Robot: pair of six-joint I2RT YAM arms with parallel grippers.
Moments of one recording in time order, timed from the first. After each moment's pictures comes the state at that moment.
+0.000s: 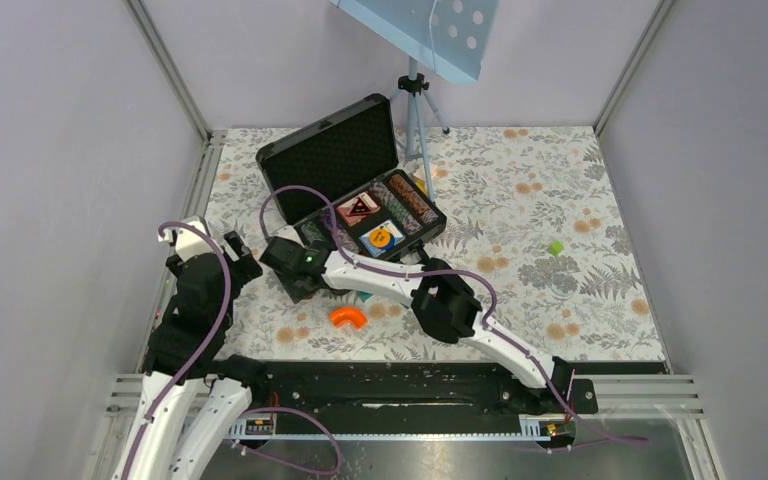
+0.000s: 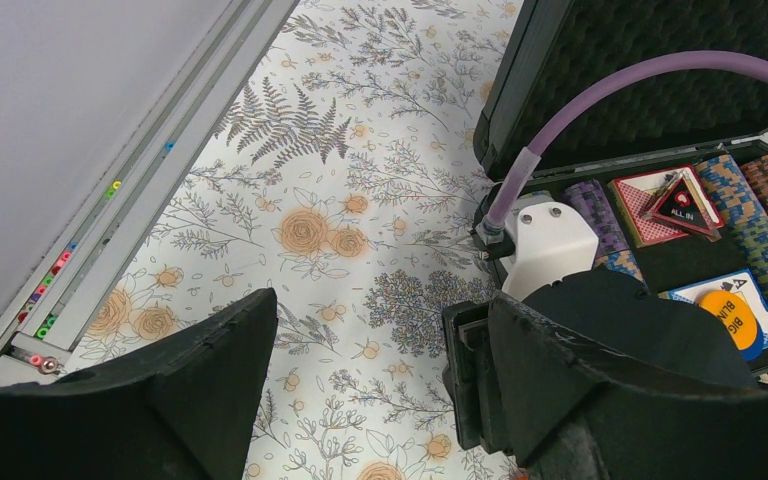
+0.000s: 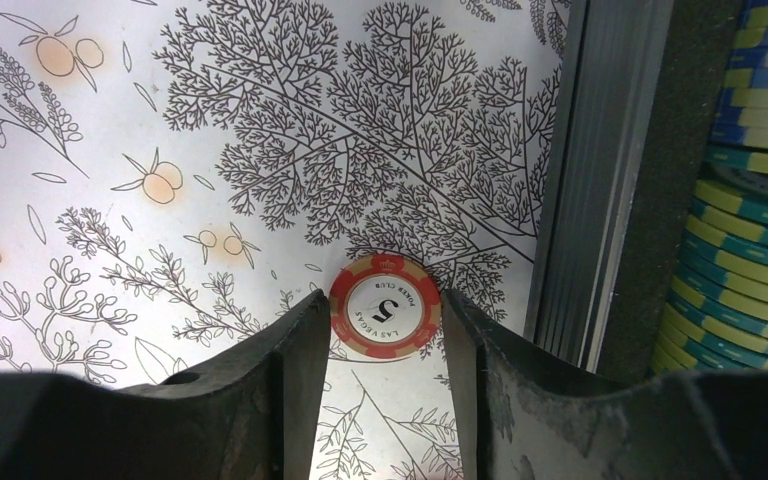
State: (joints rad) left arm -0.27 0.46 0.76 -0.71 -0.52 -0.39; right arm 1.18 2.57 2.31 -0.80 0.24 0.47
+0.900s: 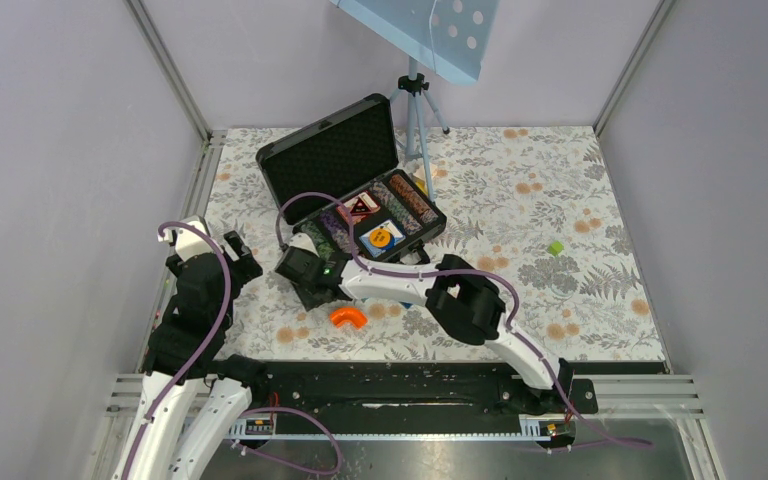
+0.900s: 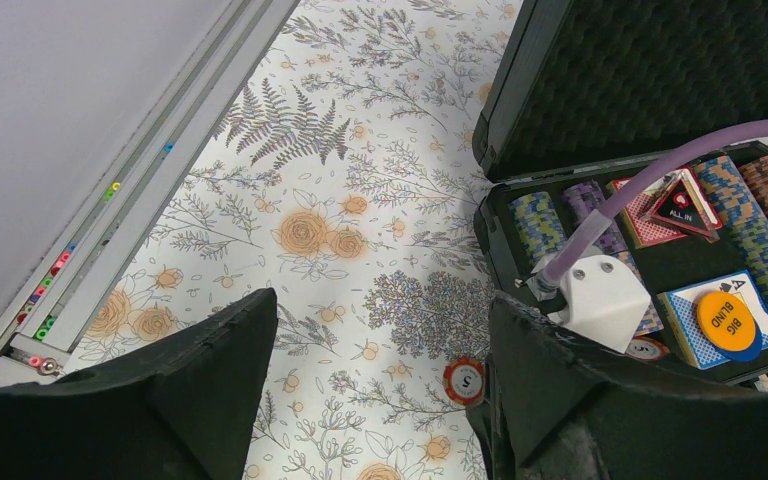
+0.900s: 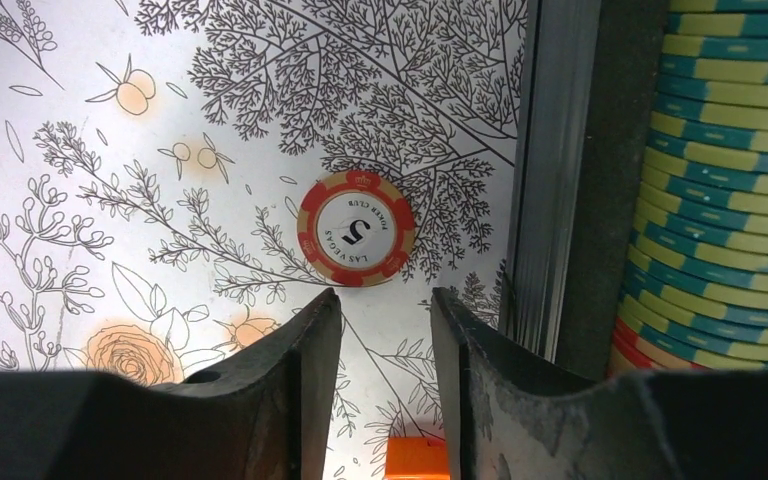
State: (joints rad) left arm -0.27 0.46 0.76 -0.71 -0.52 -0.39; right arm 1.19 2.36 1.90 -0.58 0.24 0.51
